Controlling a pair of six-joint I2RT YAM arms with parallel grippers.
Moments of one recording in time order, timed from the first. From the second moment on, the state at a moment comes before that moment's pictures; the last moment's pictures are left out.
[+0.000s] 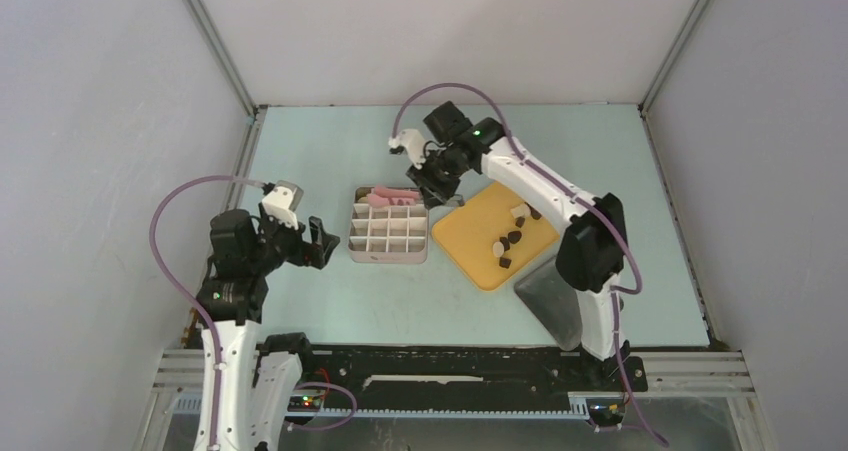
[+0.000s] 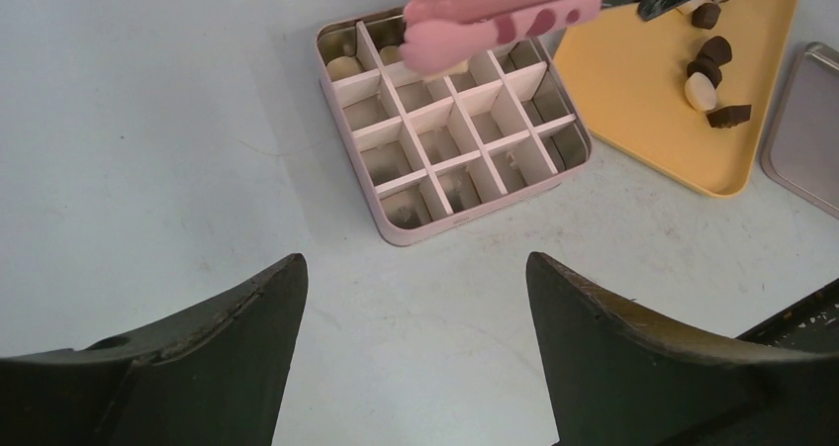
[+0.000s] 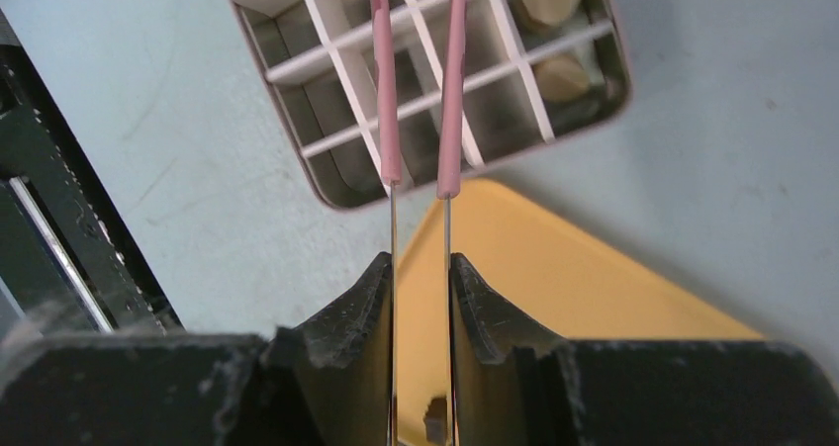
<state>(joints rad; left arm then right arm) 0.10 0.61 0.76 -0.68 0.53 0.13 0.68 2.00 1.93 -0.97 -0.37 -0.34</state>
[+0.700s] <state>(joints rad) 0.12 0.60 0.76 -0.67 0.53 0.11 0.77 2.23 2.17 -0.98 -0.36 -0.31</state>
